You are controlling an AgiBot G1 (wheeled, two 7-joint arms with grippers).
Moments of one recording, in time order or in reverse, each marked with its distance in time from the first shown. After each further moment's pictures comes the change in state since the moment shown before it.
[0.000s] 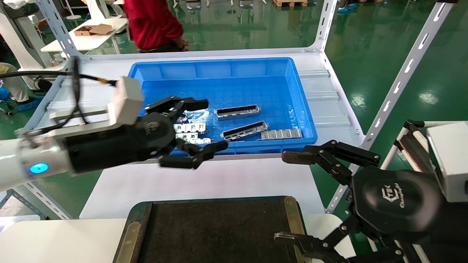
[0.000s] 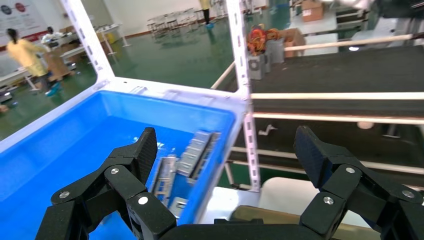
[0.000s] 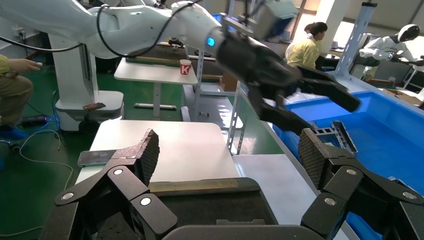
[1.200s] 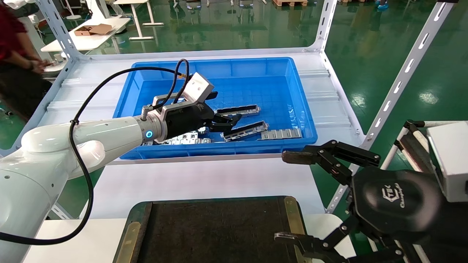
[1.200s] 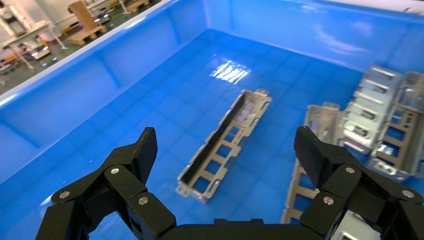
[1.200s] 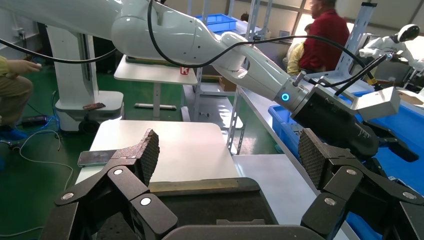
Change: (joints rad) left arm -0.288 0.447 0.105 0.800 0.177 -0.434 0.364; right arm 0.000 0.000 0.000 0.000 0.000 0.000 0.000
